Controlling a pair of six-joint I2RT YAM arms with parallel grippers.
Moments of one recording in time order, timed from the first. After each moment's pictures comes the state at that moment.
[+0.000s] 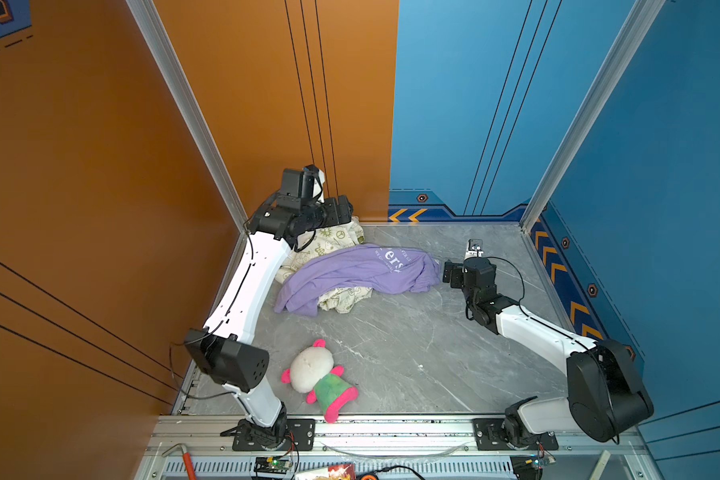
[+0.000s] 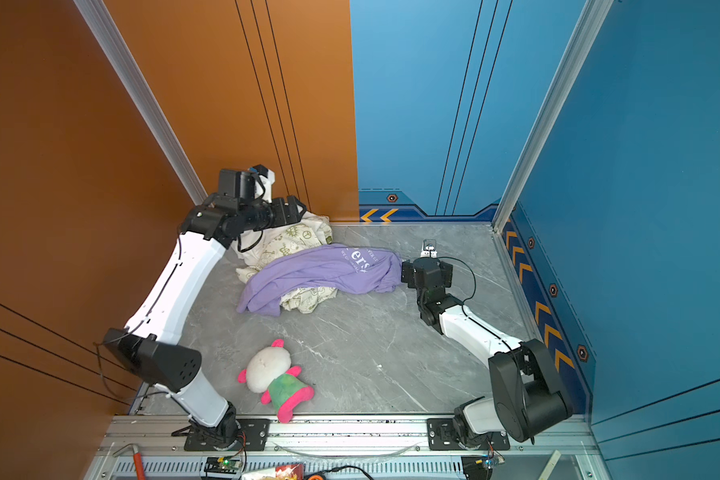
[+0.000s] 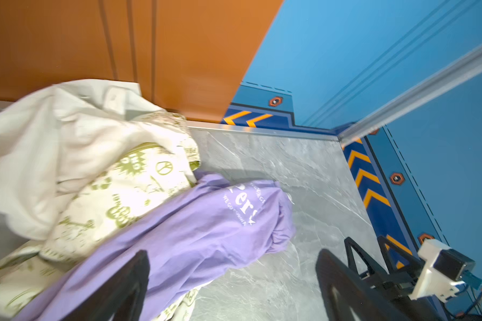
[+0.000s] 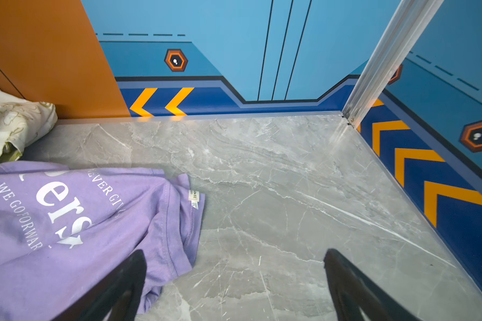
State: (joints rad) left arm -0.26 1.63 1.90 -0.86 0.11 -0.41; right arm 0.37 1.44 0.81 0.19 0.44 0.17
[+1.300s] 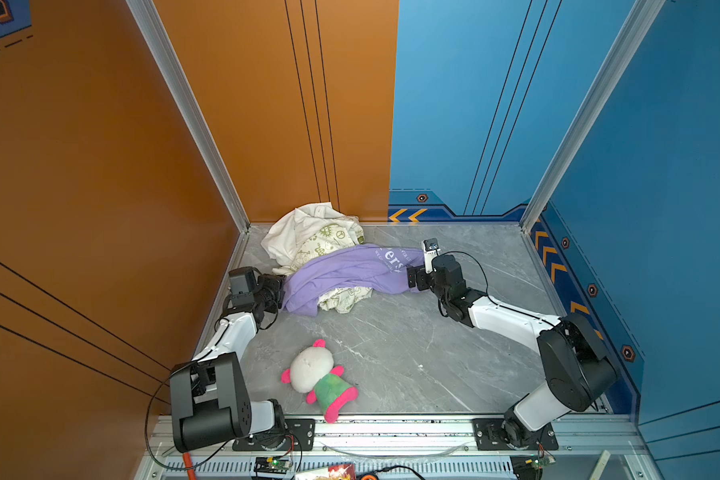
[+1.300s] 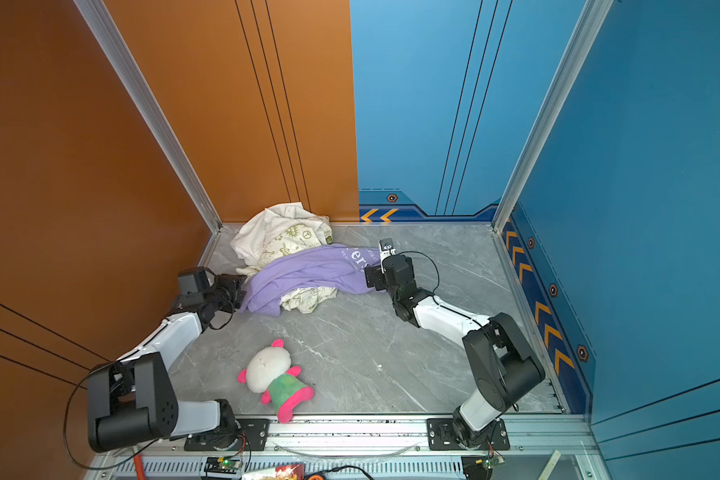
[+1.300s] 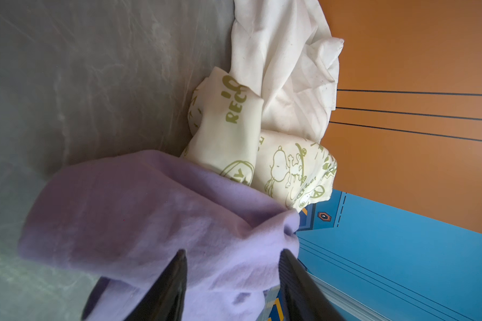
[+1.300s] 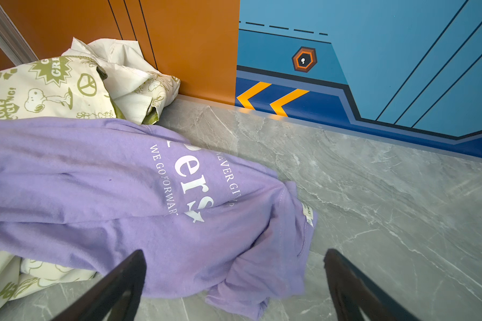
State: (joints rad) left arm 0.24 1.38 0.71 0.02 0.39 -1.28; right arm 0.54 1.60 0.92 0.25 0.28 0.08
